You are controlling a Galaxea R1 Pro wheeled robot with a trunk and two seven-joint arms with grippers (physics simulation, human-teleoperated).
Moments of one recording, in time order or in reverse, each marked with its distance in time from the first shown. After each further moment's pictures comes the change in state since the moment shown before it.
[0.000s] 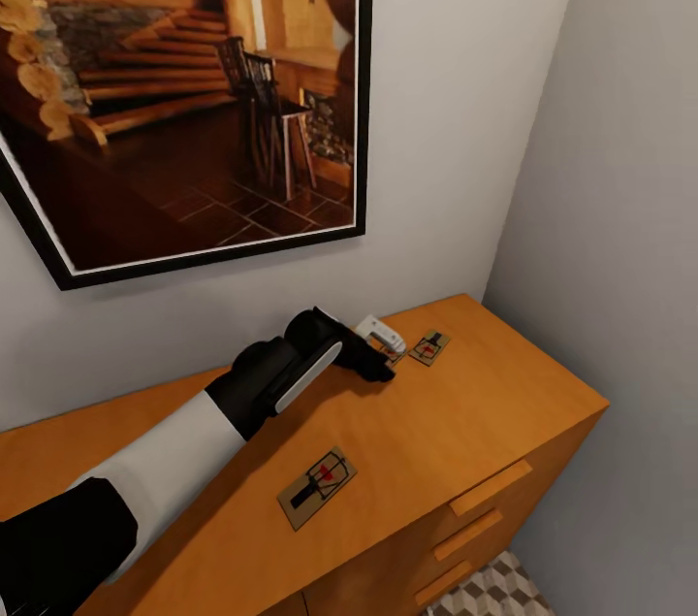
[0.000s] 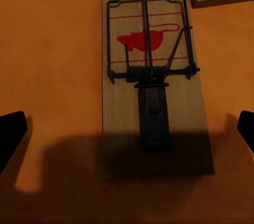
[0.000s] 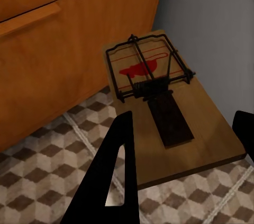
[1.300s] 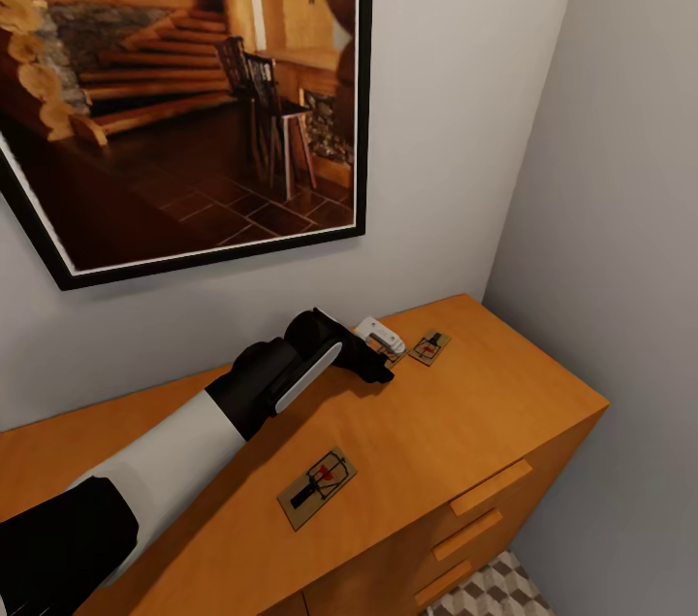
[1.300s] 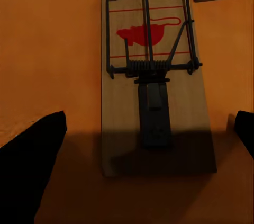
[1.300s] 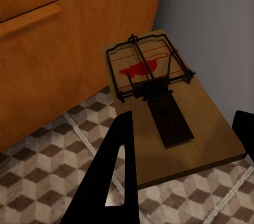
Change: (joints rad) left arm 0.000 0.000 -0.002 0.011 0.007 -0.001 -0.001; right arm 0.000 0.000 0.000 0.000 0.001 0.000 0.000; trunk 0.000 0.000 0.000
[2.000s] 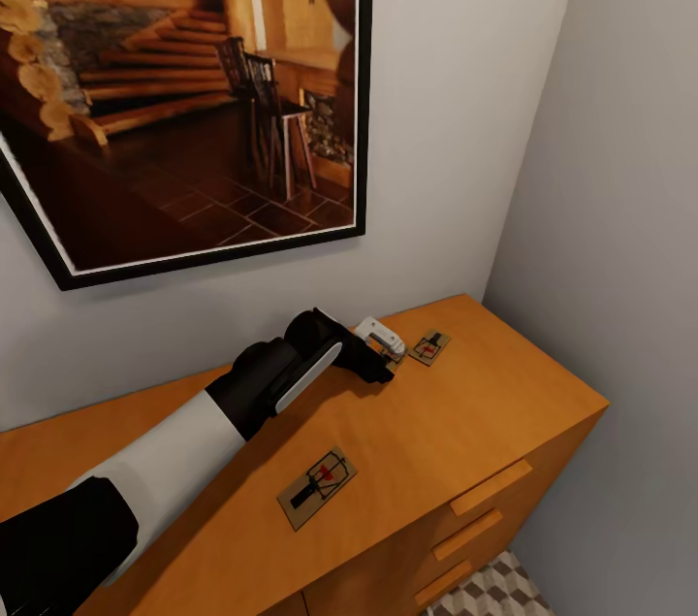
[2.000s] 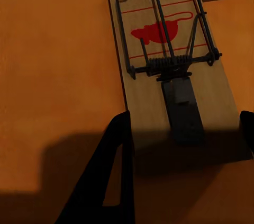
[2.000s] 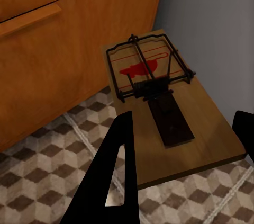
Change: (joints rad) left arm 0.000 0.000 0.000 -0.001 -0.007 0.000 0.002; right arm 0.000 0.000 0.000 0.000 0.001 0.000 0.000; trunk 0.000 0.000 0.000
